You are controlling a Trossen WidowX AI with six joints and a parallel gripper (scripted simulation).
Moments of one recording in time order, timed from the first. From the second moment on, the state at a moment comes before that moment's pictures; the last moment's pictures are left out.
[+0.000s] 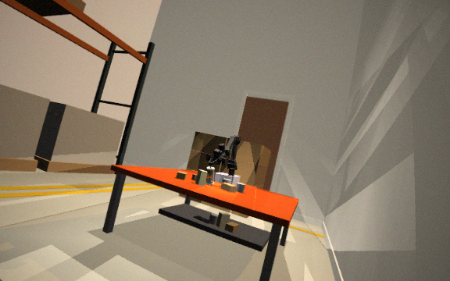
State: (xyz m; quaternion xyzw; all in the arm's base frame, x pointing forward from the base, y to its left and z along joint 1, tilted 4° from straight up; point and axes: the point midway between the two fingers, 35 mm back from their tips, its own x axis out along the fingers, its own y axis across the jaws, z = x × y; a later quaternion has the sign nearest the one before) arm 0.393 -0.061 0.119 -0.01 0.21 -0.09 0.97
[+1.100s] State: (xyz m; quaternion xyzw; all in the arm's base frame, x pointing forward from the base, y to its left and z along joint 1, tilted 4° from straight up) arm 0.397 -0.061 0.116 -0.01 0.22 -0.09 0.97
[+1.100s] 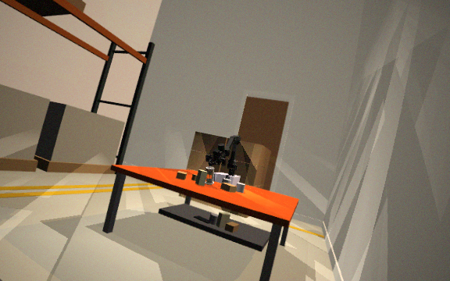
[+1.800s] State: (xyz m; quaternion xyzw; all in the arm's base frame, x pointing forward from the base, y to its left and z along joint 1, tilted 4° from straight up) arm 0.401 -0.062 0.115 -0.01 0.22 -0.09 0.97
